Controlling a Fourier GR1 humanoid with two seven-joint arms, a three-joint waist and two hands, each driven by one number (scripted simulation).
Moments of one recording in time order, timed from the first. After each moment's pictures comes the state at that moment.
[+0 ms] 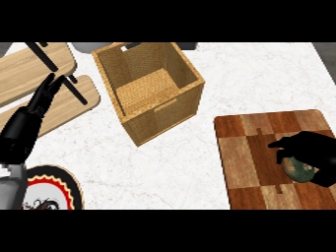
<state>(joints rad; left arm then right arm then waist) -0.16 0.31 0.04 -1.59 -0.11 -0.05 0.00 -0.23 -0.64 0.26 -1.24 1.23 0.39 -0.68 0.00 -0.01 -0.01</state>
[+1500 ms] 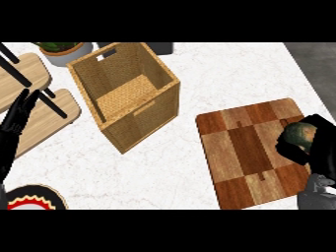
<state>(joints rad) -0.03 0.32 0.13 -1.65 -0.11 -0.05 -0.01 -0.08 -0.04 -0.14 -1.72 1.24 -0.07 0.55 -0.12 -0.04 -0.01</state>
